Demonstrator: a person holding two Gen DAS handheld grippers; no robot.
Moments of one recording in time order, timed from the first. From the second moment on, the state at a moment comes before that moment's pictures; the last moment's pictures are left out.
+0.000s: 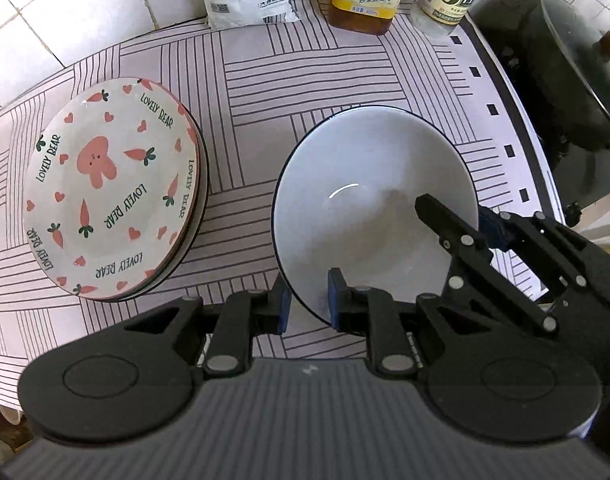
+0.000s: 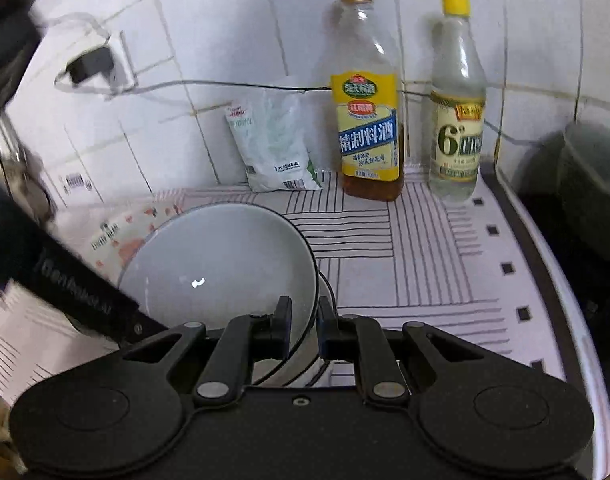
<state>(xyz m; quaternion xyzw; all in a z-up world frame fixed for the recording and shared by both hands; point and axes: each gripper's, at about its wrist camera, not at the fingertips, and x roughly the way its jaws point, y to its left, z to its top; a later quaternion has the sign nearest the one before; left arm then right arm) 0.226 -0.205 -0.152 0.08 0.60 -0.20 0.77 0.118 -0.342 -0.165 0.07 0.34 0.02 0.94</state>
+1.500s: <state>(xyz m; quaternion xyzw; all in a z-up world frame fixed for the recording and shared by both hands) 0.171 -0.142 -0.097 0.01 0.51 -0.28 0.81 0.047 -0.320 -0.151 -0.01 0.28 0.02 0.96</state>
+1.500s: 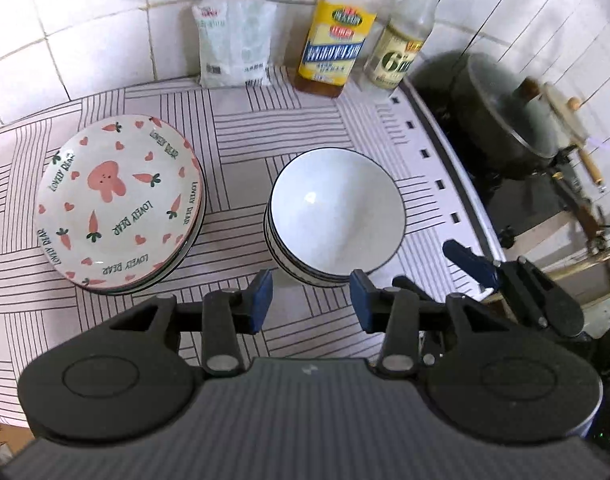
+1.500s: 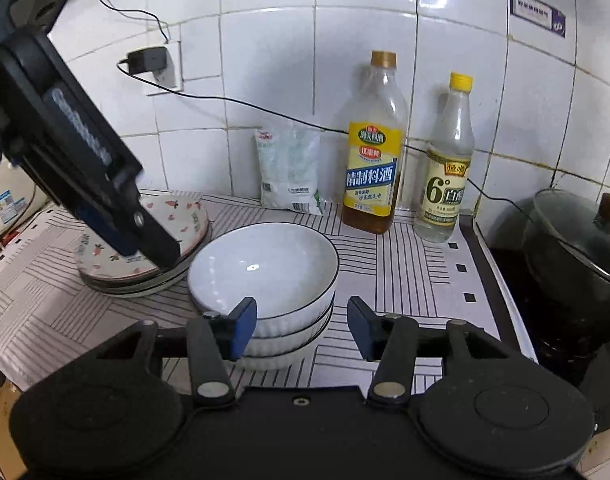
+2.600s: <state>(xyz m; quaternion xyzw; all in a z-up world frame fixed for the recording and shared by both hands) 0.208 -0.117 -0.210 -0.18 0.45 -0.31 0.82 0.059 -0.300 -0.249 0.03 0.33 0.00 0.94</state>
